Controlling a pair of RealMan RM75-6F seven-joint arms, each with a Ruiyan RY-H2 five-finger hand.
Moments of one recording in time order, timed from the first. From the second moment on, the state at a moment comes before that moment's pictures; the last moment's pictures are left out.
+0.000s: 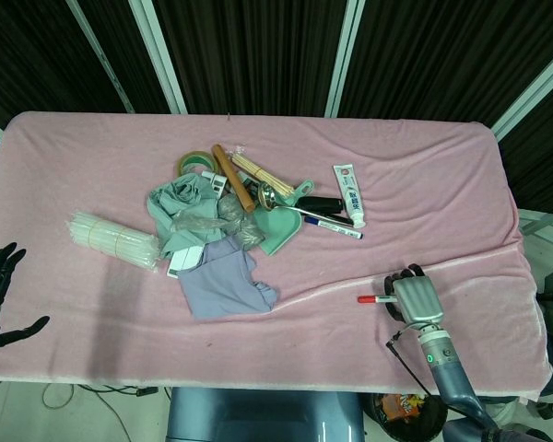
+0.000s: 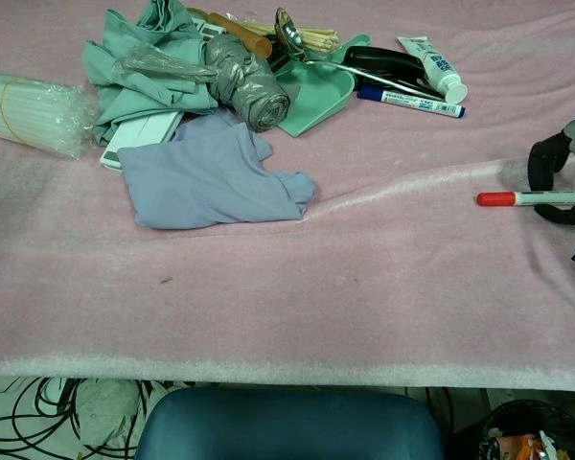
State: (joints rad) left arm -0.08 -1.10 -0.03 -1.60 1.57 1.55 -0.15; right arm 0.37 -1.57 0.09 -1.32 -1.32 1.15 -0.33
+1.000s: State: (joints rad) left arm -0.08 -1.10 -0.03 -1.60 1.58 1.56 -0.15; right arm 0.32 -1.41 0.07 -1.75 -1.51 1.36 -0.20
